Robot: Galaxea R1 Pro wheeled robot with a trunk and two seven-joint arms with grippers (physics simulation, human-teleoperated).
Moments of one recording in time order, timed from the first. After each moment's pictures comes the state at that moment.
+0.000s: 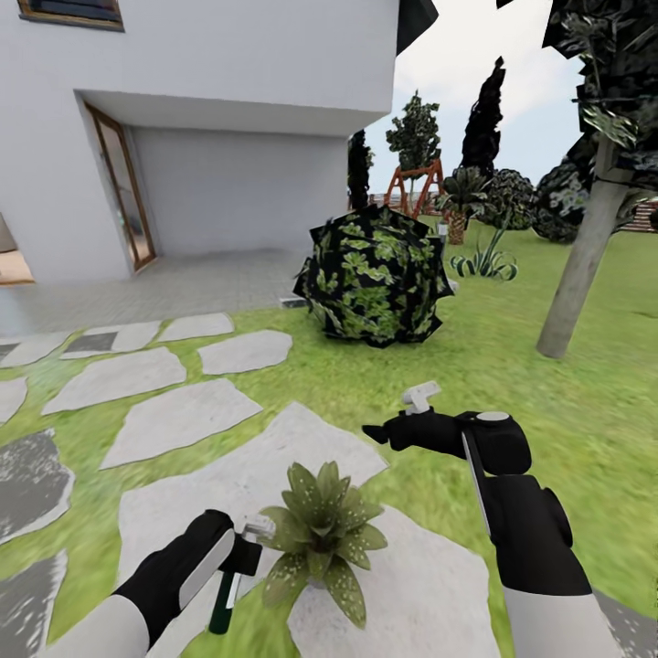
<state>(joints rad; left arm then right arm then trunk) -0.58 0.11 -0.55 -0.79 0.54 0.86 0.17 -0.58 0.07 0.01 -1.62 0.39 1.00 0.81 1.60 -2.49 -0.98</state>
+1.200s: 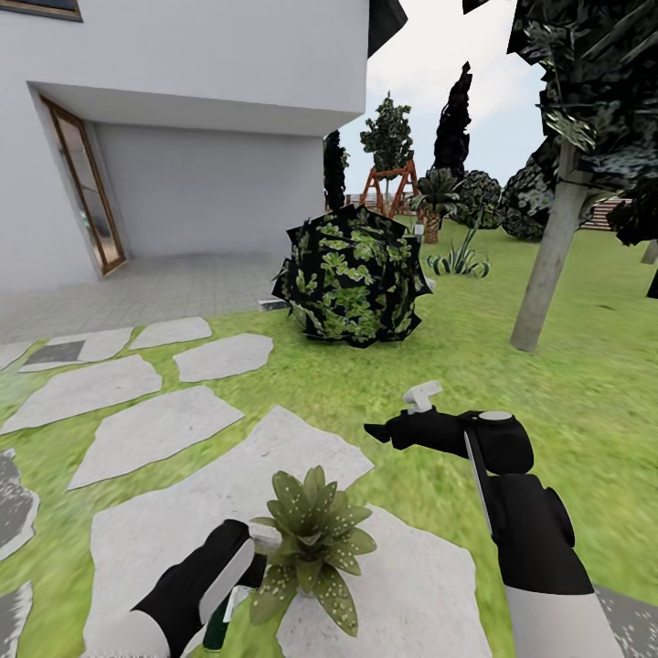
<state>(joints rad) -0.53 0.02 -0.51 -0.80 0.53 0.90 0.42 -0.58 0.07 0.00 -1.62 0.39 1.00 0.81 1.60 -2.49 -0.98</state>
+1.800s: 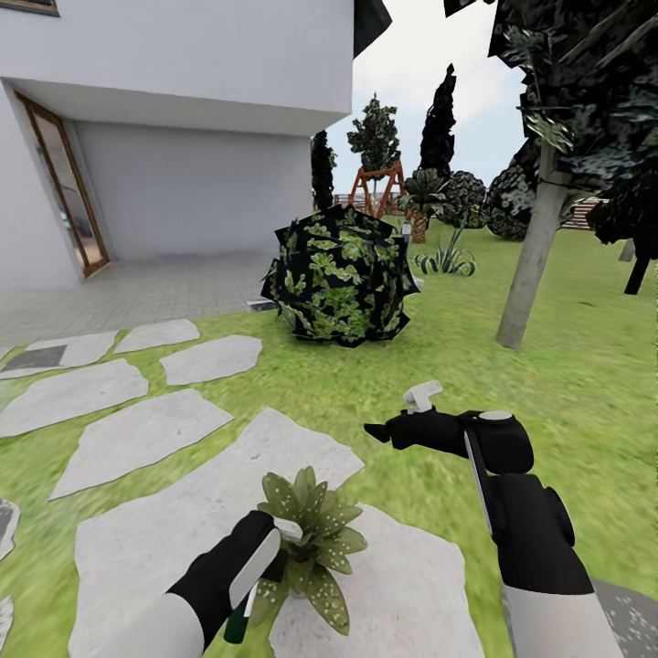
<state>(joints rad) -0.59 -0.08 -0.51 -0.72 0.54 0.91 0.48 -0.58 0.07 0.00 -1.62 0.39 1.00 0.81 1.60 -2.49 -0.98</state>
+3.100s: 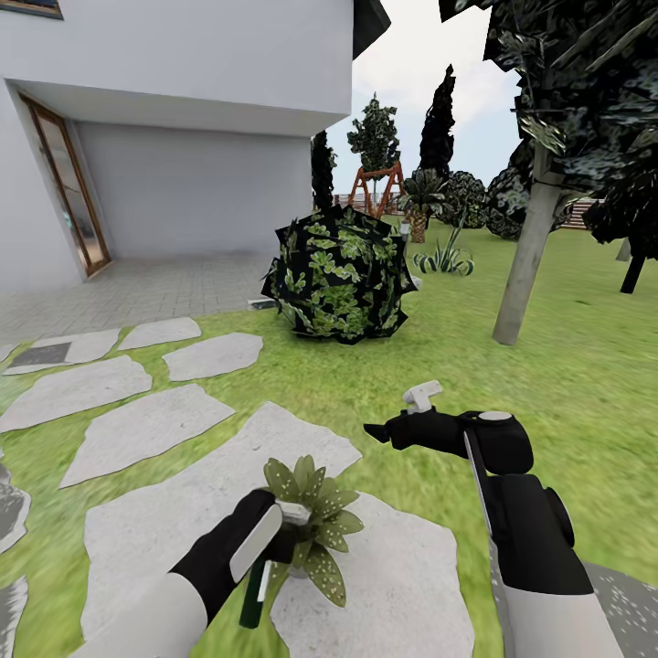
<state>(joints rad) -0.63 -0.08 -0.50 -0.76 0.65 0.97 0.48 -0.58 0.07 0.00 -1.62 0.39 1.00 0.81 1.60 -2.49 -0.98</state>
